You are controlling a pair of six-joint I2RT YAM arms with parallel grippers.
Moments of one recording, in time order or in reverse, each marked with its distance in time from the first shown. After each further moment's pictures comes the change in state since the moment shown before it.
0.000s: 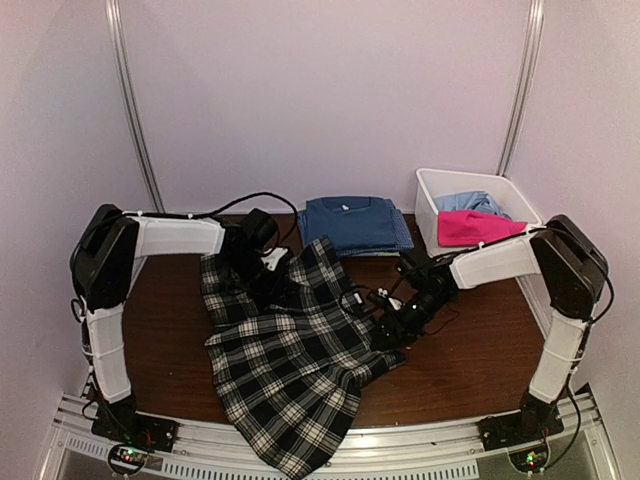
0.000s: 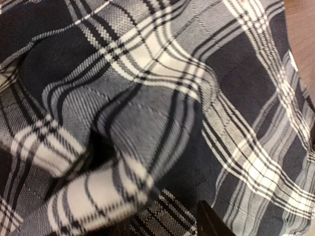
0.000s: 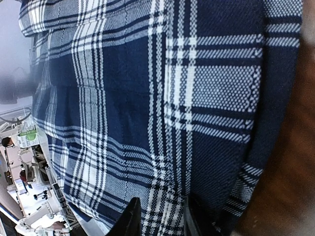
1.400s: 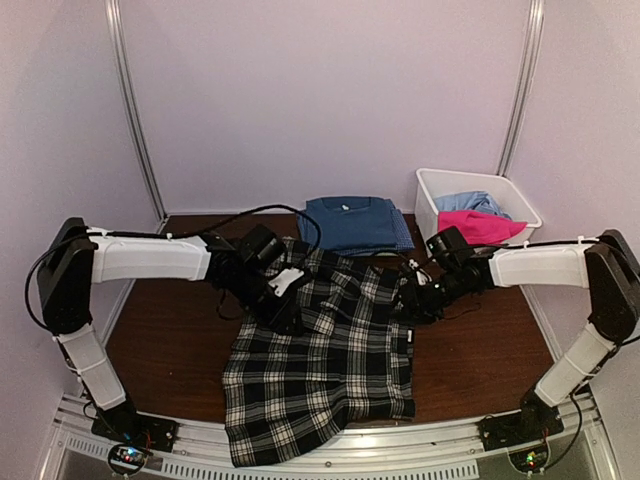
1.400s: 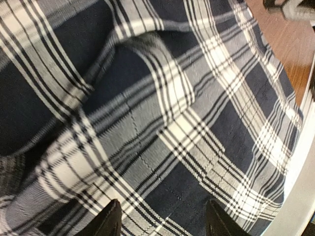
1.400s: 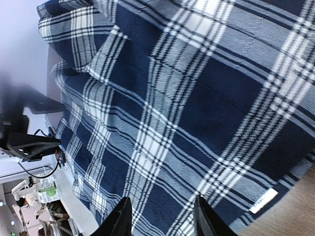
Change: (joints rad) left arm -0.181 -0.232 -0.201 0.031 0.088 0.048; right arm -0.092 -0.289 -0.148 0.147 0.119 0.292
